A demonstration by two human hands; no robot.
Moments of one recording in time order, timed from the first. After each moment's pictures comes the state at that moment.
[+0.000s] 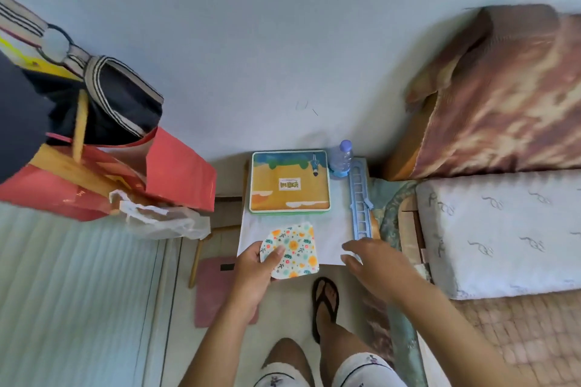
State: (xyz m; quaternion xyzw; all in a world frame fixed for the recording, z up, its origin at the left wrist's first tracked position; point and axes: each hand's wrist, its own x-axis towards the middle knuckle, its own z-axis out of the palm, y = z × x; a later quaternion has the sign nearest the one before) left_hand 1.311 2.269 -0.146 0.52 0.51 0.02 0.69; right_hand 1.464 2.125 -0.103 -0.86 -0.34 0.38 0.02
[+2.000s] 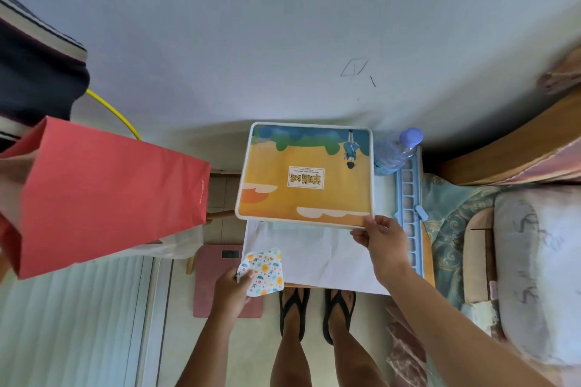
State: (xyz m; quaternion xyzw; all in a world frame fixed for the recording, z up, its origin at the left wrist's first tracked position) left_hand 1.283 2.363 -0.388 0.50 0.64 -0.08 0.58; right_hand 1.522 2.232 -0.334 -0.74 0.21 0.35 0.53
